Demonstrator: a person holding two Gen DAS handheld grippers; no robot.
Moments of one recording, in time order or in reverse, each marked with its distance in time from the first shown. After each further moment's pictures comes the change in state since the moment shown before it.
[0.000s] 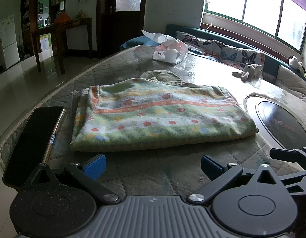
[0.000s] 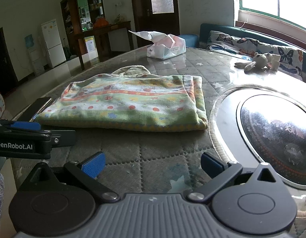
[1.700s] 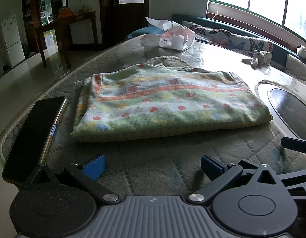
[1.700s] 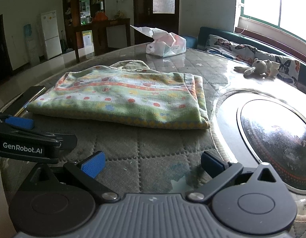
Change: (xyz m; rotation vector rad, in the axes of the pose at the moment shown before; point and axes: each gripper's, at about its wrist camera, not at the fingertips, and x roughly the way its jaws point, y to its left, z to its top) left arm 0.017 -0.002 -0.007 0.024 0.055 0.059; right arm 0.012 0.012 -0.006 -0.068 -0.001 -0.063
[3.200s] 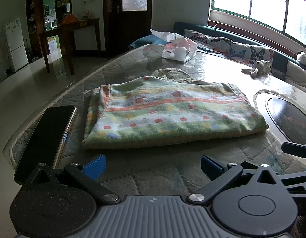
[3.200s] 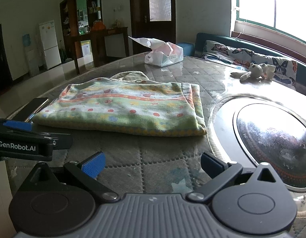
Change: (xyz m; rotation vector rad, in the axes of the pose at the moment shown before) left arm -0.021 0.005 0.004 -0.010 -0.047 0.011; right arm -0.014 -0.002 0.002 0.034 -0.051 0.006
